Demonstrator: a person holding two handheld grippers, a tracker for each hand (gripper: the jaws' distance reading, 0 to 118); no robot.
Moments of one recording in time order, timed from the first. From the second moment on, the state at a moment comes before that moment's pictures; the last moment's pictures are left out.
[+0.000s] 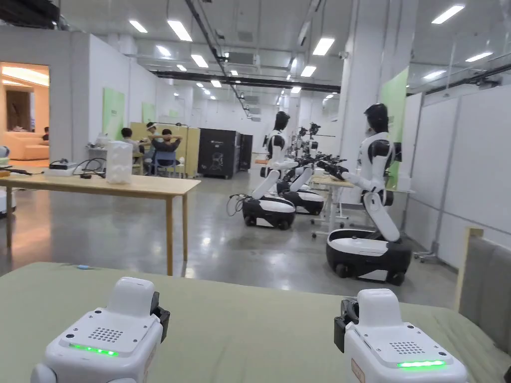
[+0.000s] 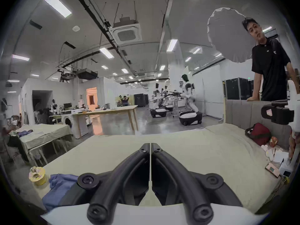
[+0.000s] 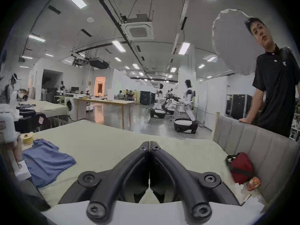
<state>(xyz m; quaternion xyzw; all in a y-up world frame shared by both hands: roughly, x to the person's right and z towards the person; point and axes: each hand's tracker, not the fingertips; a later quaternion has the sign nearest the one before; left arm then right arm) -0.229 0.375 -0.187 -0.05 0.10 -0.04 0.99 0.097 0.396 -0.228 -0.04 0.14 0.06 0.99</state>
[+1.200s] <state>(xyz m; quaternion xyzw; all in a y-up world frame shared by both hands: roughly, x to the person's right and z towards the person) -0.533 0.136 -0.291 -0.38 0.21 0.14 0.89 -0.074 0.240 -0.273 -0.20 0.27 0.10 0.94</state>
